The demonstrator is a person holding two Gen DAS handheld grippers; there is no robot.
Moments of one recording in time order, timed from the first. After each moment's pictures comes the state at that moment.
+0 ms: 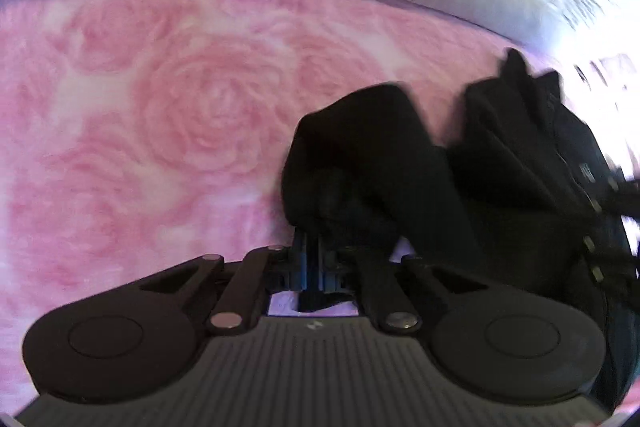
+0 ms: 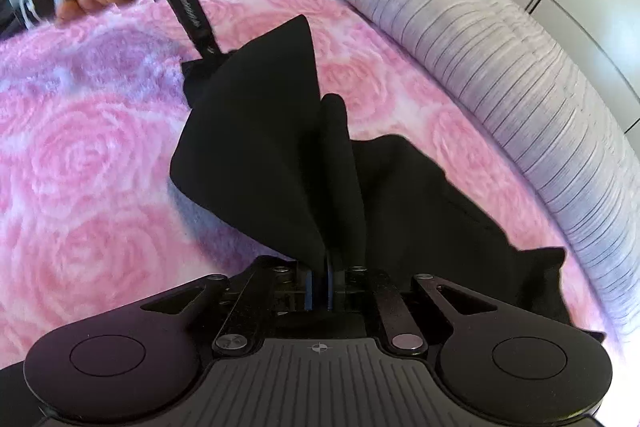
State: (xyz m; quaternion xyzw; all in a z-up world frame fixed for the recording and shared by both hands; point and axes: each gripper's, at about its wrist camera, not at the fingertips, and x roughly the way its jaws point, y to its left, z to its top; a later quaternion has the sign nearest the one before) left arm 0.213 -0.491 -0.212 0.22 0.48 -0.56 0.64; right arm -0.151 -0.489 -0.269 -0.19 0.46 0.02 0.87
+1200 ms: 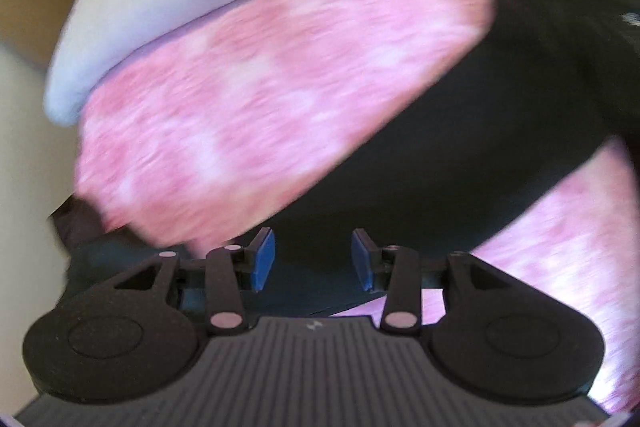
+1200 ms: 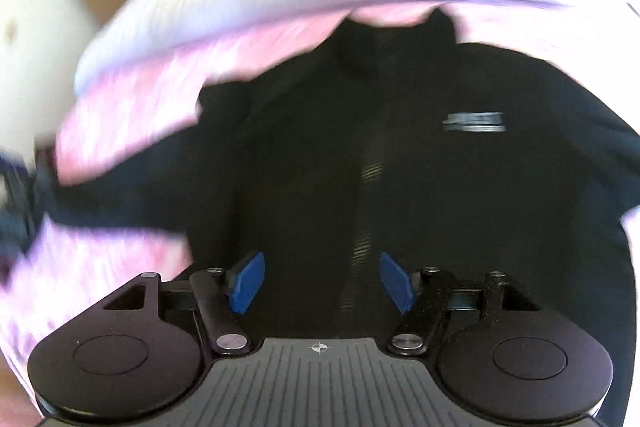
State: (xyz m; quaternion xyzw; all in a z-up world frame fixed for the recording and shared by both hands) left arm 0.090 -0.427 -0.124 0.46 0.39 -0.44 0.66; right arm -0.412 -0.641 -0.205 0.29 0.41 -0.16 0.85
